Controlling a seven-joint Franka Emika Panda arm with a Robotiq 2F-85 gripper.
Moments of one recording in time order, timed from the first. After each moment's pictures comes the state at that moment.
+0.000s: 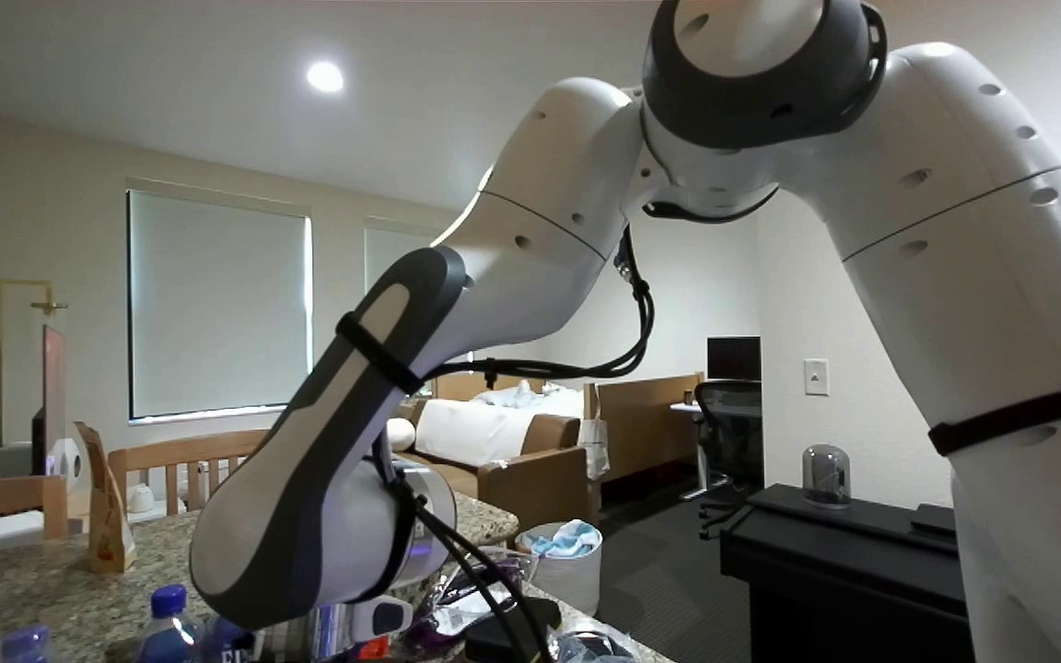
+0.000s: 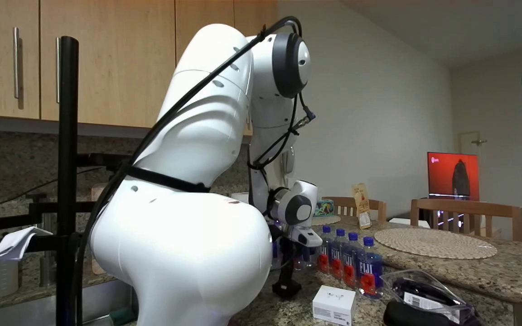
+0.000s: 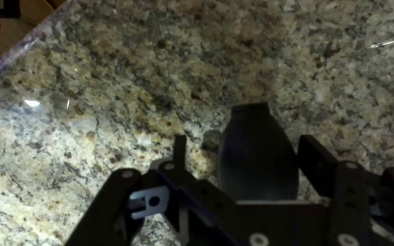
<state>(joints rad) 0.28 0.35 0.24 -2.27 0.32 2.54 0.98</state>
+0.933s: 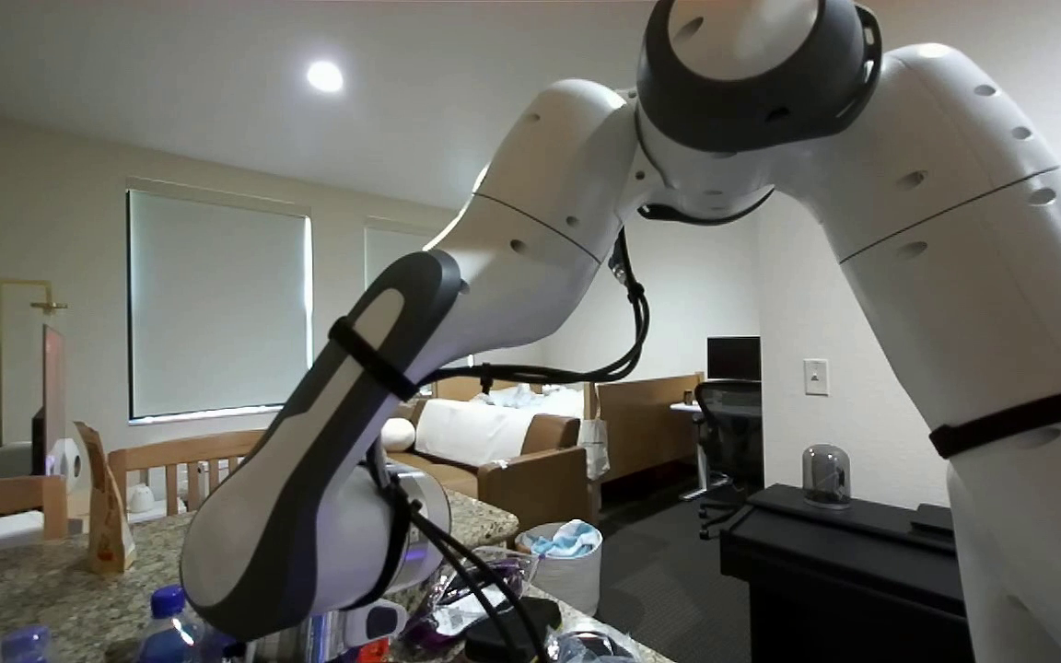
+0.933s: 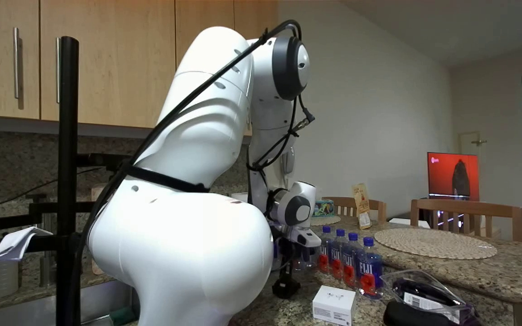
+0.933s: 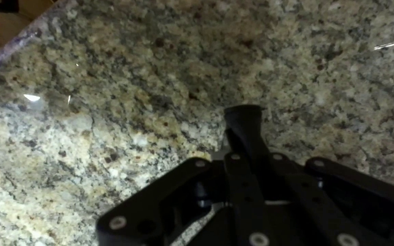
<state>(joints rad) 0.31 0.36 0.22 -2.26 0.30 2.54 0.99</state>
